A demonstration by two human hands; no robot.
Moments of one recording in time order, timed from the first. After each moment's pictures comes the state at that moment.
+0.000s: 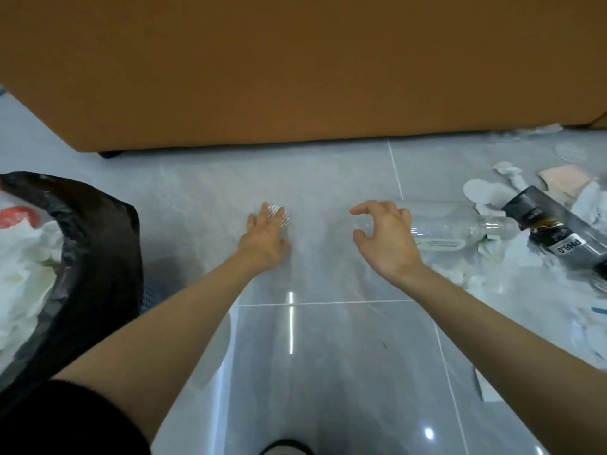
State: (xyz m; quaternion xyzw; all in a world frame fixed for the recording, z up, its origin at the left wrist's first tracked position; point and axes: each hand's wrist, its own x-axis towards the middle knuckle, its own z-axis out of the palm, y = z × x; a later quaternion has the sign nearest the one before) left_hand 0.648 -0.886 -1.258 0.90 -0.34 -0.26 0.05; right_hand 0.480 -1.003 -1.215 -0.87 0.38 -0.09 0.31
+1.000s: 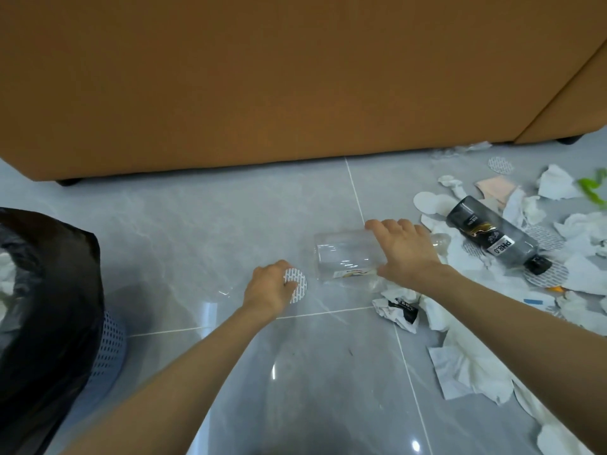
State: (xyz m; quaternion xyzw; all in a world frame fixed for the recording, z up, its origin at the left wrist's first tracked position) left_hand 0.563 -0.891 -1.268 0.87 -0.35 -0.29 0.18; right_hand 0.411 -1.062 -1.220 -0.94 0.33 0.12 0.00
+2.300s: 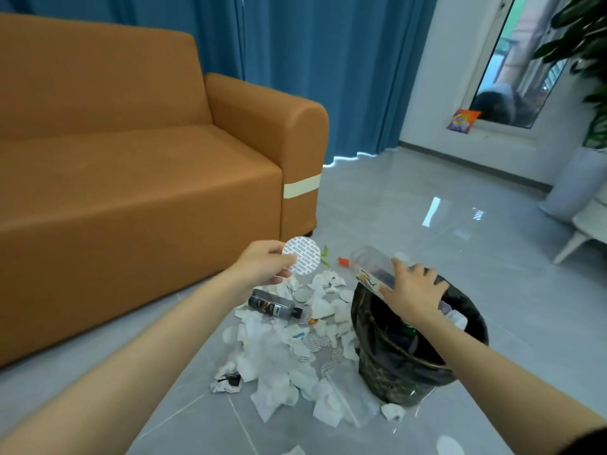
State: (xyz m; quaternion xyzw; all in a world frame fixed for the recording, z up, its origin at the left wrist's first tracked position) left_hand 0.308 -0.973 -0.874 0.64 -0.51 -0.44 0.36; right_hand 0.060 -1.027 -0.943 -0.65 0.76 -0.01 -0.01
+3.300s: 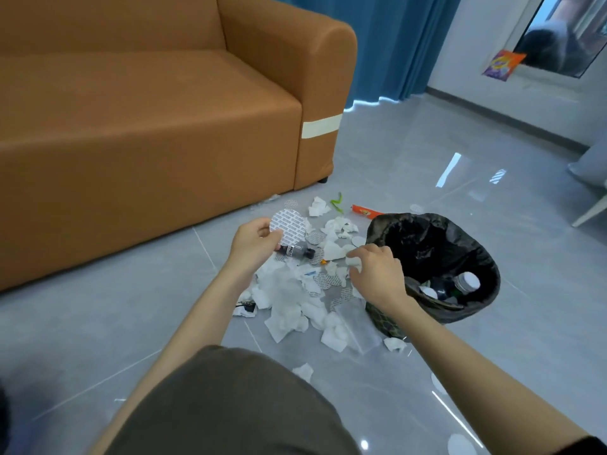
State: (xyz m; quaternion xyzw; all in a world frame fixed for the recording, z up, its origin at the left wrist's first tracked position) left_hand 0.323 -0.926 -0.956 0.64 -0.44 -0.40 0.49; right_hand 0.112 -0.963 -1.001 -0.77 0.63 -0.08 0.06
